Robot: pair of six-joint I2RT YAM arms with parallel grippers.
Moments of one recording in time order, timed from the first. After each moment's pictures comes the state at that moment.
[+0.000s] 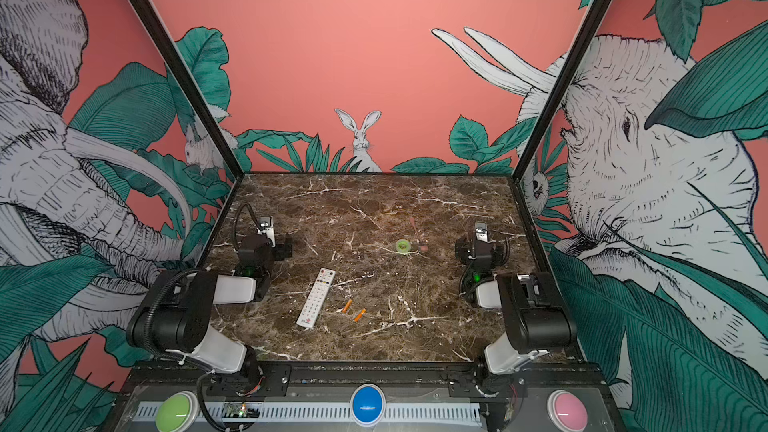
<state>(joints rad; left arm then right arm) -0.08 1.56 0.41 0.78 -0.23 0.12 0.08 1.56 0.36 0.83 0.38 -0.06</state>
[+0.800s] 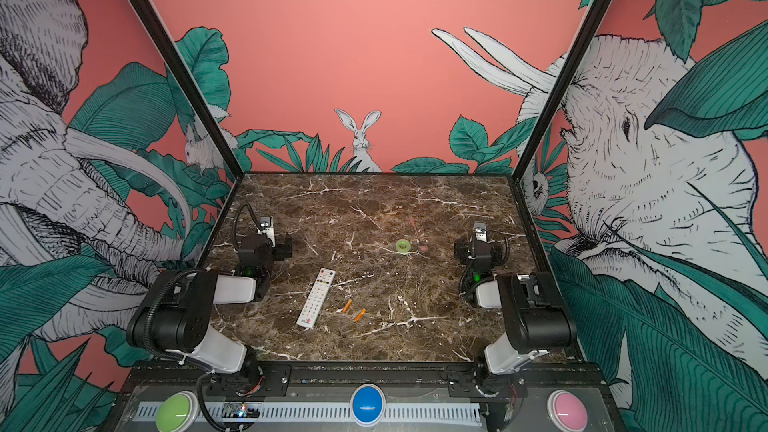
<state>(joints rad) -0.08 1.56 0.41 0.78 -0.23 0.12 0.08 1.56 0.36 0.83 0.36 -0.06</state>
